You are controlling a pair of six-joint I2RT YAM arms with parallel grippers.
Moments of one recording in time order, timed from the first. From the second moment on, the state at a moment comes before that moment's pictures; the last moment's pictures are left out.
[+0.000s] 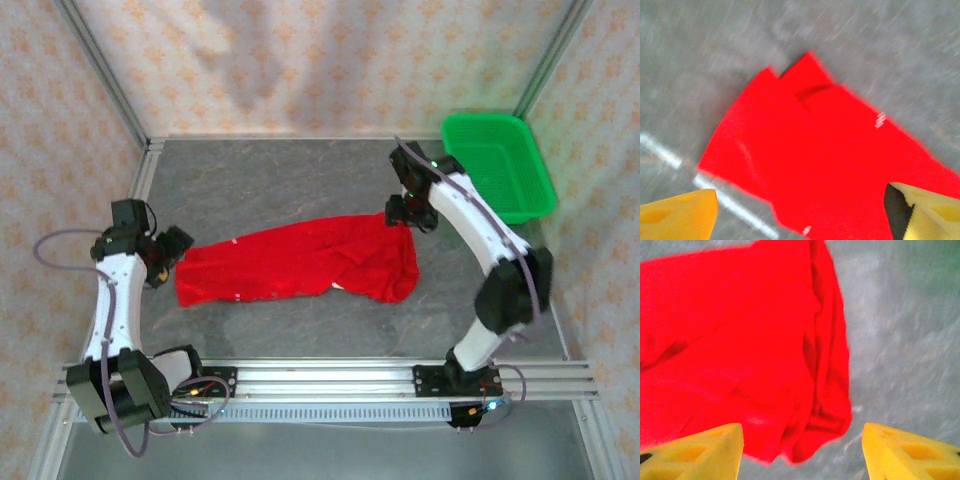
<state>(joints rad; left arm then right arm) 0.35 1.09 0.90 -1.01 0.13 -0.67 0.36 1.58 1.48 -1.24 0.03 0.44</state>
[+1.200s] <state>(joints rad) 0.36 1.47 0.74 -0.89 0.05 -0.73 0.36 1.57 0.89 -0.79 -0.04 0.79</state>
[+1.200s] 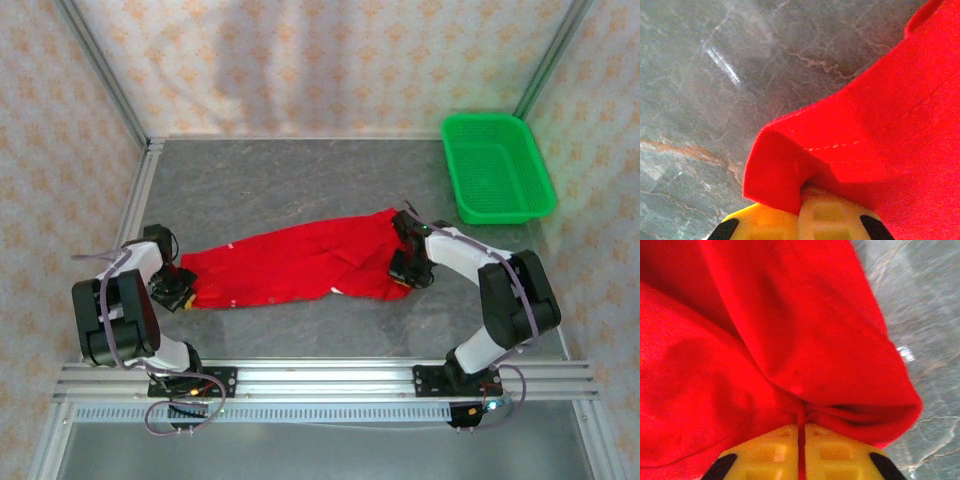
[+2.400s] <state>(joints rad) 0.32 1.13 0.92 -0.88 0.15 -0.65 0.53 1.38 1.09 -0.92 -0.11 0.62</state>
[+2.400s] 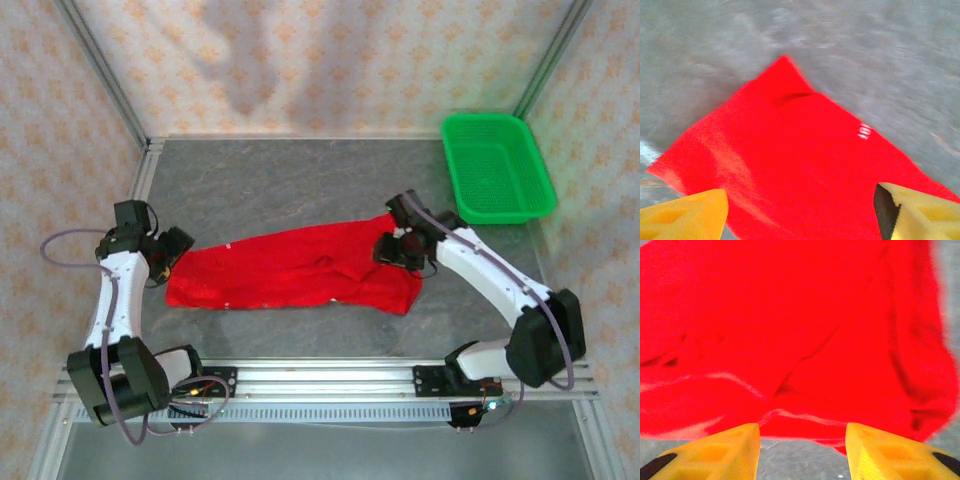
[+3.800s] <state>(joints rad) -0.11 0.73 0.92 -1.02 -0.01 -0.64 0.76 1.91 1.48 -1.03 0.22 0.16</state>
